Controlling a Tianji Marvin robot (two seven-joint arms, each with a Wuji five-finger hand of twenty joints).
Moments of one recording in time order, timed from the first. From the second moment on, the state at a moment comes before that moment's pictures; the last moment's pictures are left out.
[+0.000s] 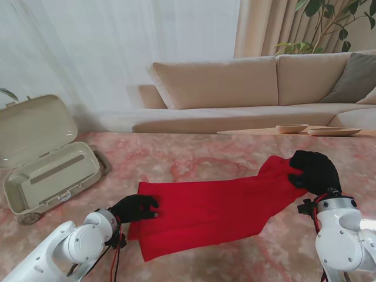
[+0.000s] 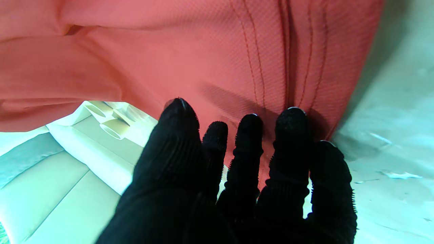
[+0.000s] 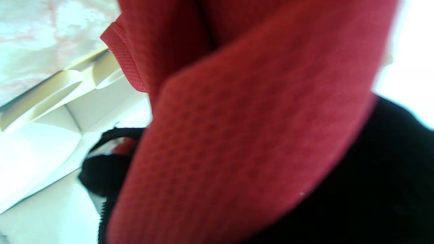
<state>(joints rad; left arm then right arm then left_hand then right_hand) 1.66 -1.06 -1.15 -1.66 0.49 0.11 -0.23 -1.92 -1.15 1.67 -1.91 -0.63 -0.01 -0.21 1.14 -0.19 0.01 -0.07 0.56 0.16 0.41 0.39 0.65 0.19 0.63 0.93 0.70 0.31 0.89 1.16 0.19 0.33 1.26 1.10 0.82 -1.12 1.15 -0.07 0.96 0.18 1.02 0.63 1.04 0.38 0.67 0.70 1.28 0.08 1.10 0.66 1.09 0.16 1.58 0.69</state>
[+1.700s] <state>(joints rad) 1.73 -1.11 -1.22 -1.72 0.39 0.07 -0.05 -1.68 -1.17 1.15 -1.96 -0.52 0.15 -0.26 1.15 -0.19 0.01 -0.07 0.56 0.16 0.41 0.39 0.65 0.20 0.61 0.93 0.68 0.31 0.86 1.16 0.19 0.33 1.26 1.10 0.82 -1.13 1.16 -0.07 0.96 0.18 1.02 0.63 1.04 0.38 0.66 0.70 1.29 0.08 1.10 0.66 1.09 0.16 1.58 0.70</state>
